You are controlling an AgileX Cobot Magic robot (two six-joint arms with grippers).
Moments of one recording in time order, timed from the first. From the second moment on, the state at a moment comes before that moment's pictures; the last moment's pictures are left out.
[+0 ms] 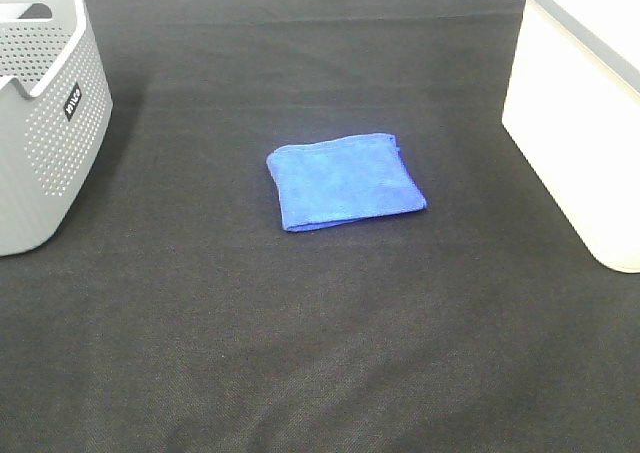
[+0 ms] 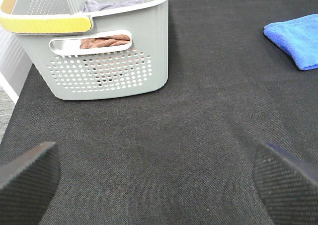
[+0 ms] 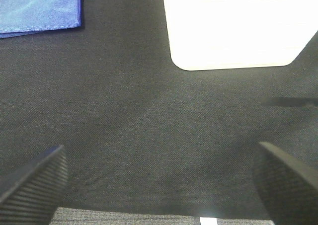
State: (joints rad) left arm 0.04 -0.01 -0.51 -0.05 1.04 0.10; right arm 0.01 0.00 -0.46 0.06 1.10 -0.05
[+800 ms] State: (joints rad) left arm 0.04 -0.01 -0.51 -0.05 1.04 0.10; right arm 0.01 0.00 -0.46 0.06 1.10 -0.05
